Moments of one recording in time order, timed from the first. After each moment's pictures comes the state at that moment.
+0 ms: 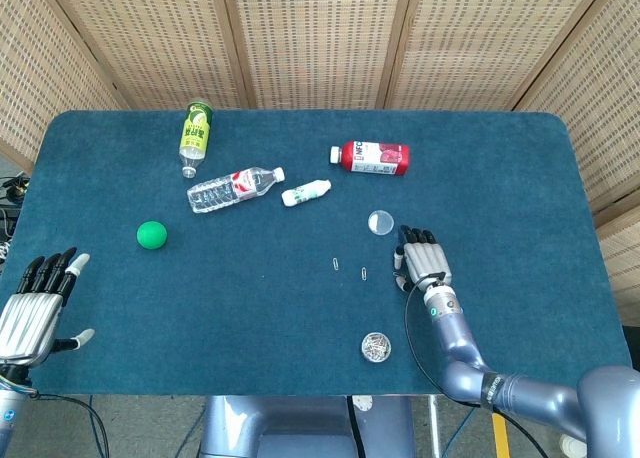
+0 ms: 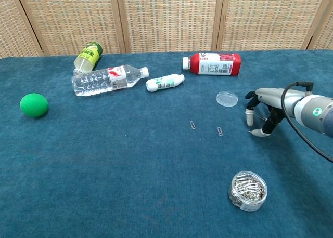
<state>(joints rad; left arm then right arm) -0.15 -1.02 -0.02 -1.88 1.42 1.38 0.31 0.78 -1.65 0.16 -1.34 -0.67 0.95 -0.51</state>
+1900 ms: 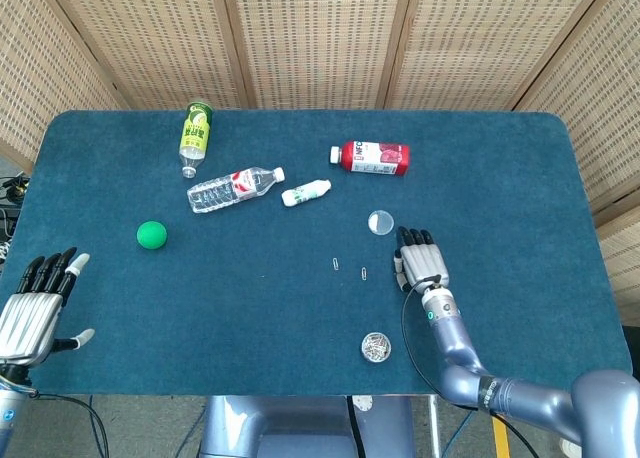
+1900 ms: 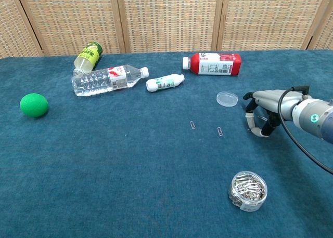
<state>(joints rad) -0.15 -1.02 -0.02 -1.88 1.42 1.39 0.30 0.76 -1.68 0.16 -1.31 -0.73 0.97 -0.58</state>
